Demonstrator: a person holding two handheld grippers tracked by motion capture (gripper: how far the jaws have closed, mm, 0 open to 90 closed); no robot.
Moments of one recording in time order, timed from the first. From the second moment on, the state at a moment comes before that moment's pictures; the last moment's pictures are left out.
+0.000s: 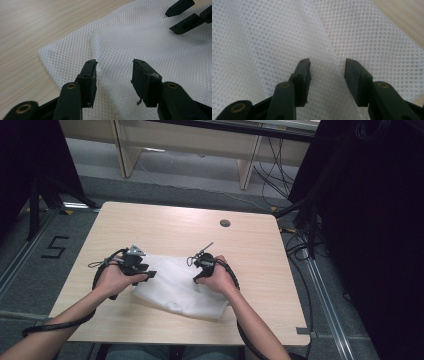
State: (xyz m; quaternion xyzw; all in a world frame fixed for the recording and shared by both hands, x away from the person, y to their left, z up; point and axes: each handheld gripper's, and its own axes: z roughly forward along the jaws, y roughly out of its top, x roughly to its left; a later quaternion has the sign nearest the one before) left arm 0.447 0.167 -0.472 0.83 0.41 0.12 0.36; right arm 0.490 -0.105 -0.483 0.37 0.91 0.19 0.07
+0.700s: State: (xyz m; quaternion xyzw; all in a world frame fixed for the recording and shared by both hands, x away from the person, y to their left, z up) left arm 0.459 0.176 -0.459 0.79 0.44 0.15 0.39; right arm 0.458 -0.094 -0.450 0.28 0.93 0.23 0.10
